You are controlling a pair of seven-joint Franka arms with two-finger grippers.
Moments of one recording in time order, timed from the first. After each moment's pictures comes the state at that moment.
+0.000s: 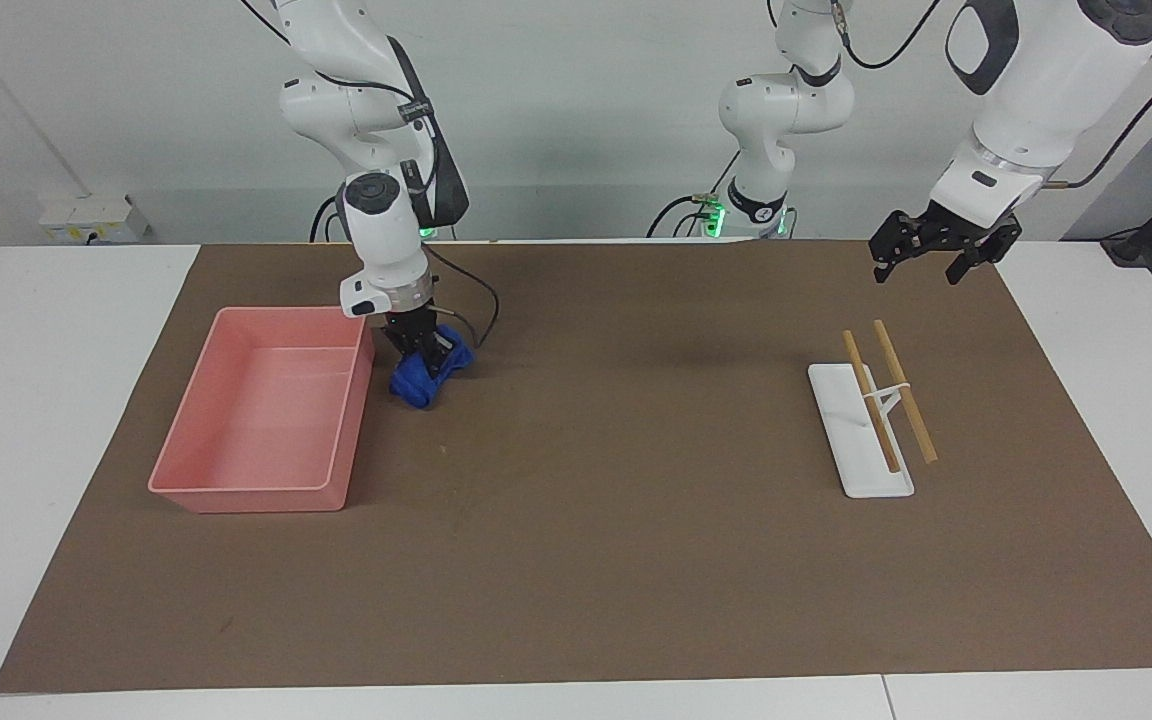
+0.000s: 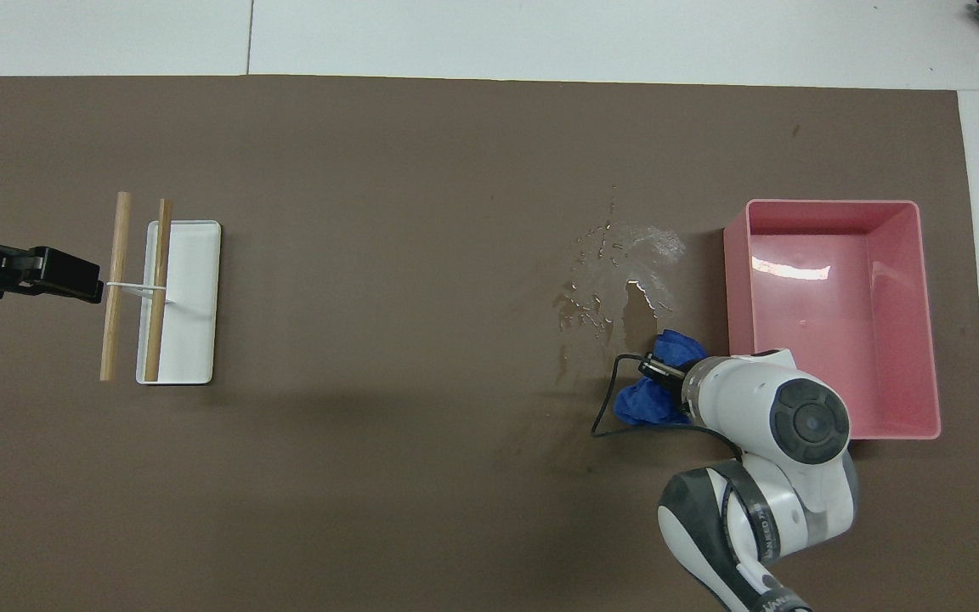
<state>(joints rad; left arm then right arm) -0.01 -0.02 -0.07 -1.63 0.00 1.57 0.04 0.18 -0.02 0.12 -2.53 0.01 2.68 0.81</state>
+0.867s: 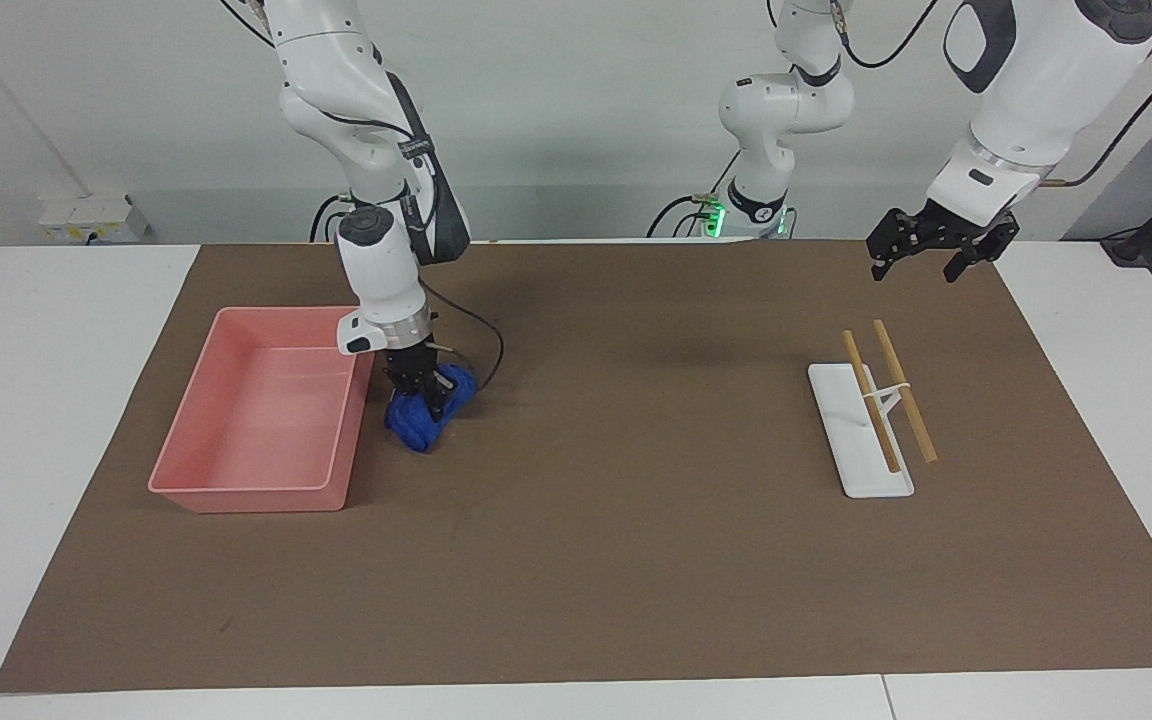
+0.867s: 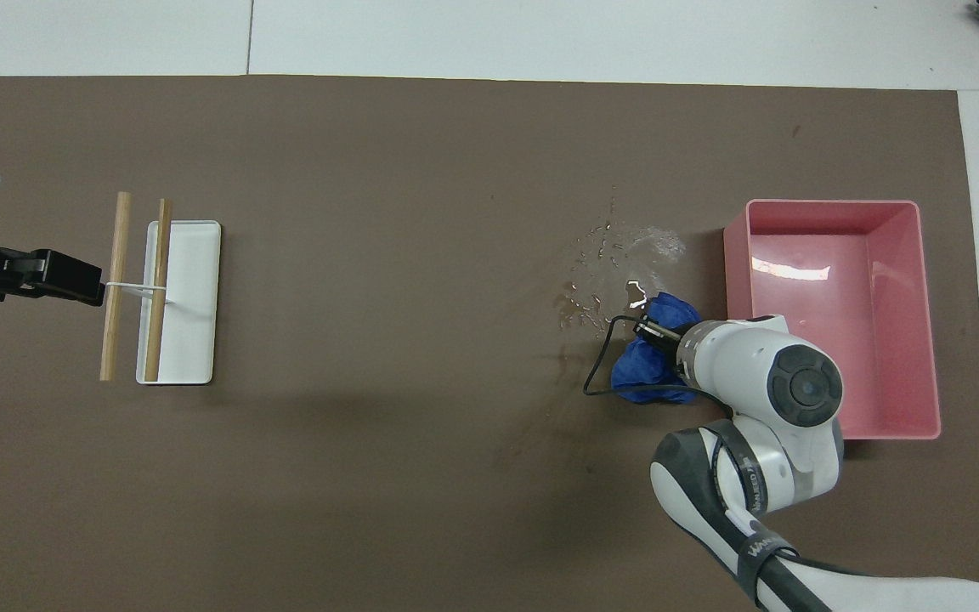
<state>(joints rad) 0.00 -0.02 -0.07 -1.63 0.00 1.56 0.04 0.15 0.16 0.12 -2.34 0.01 2.75 0.81</state>
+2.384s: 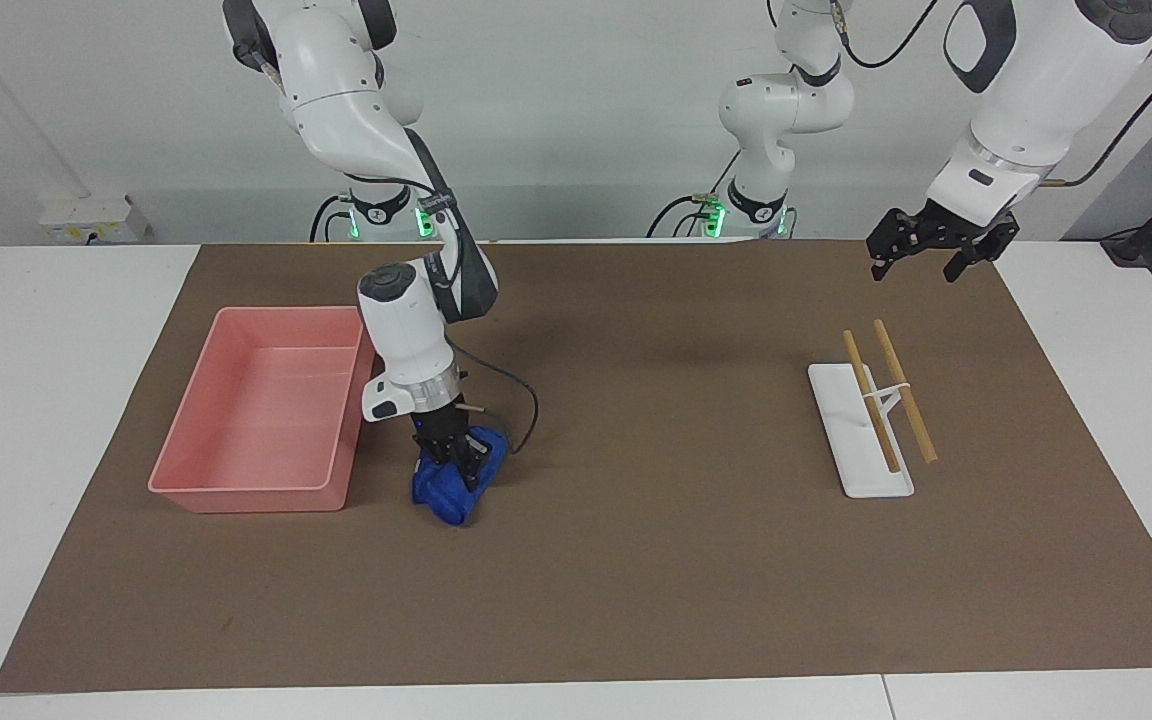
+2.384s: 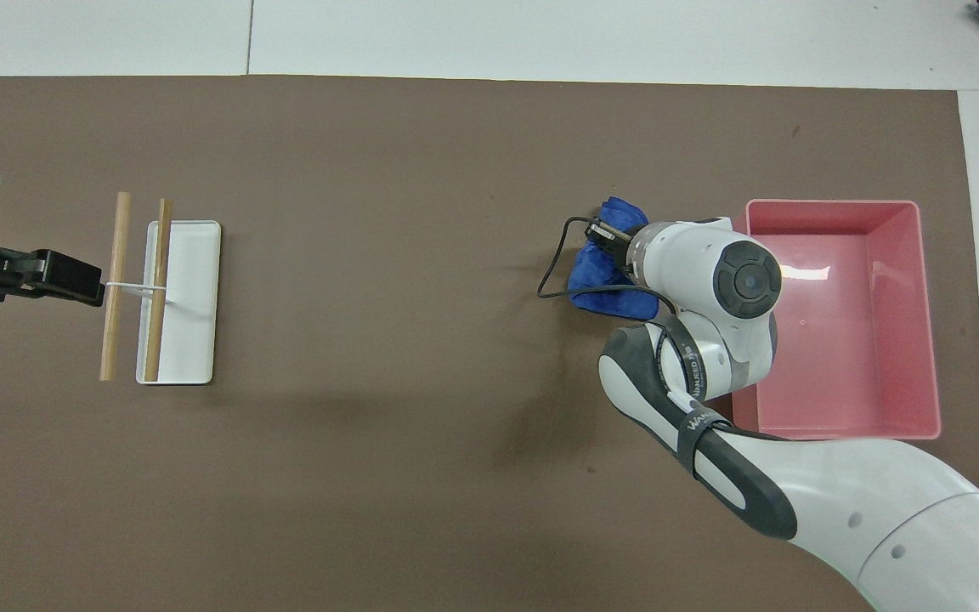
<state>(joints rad) 0.00 -0.02 -0.07 -1.63 0.00 1.56 0.04 0.19 0.43 0.13 -1.98 0.02 2.81 0.82</state>
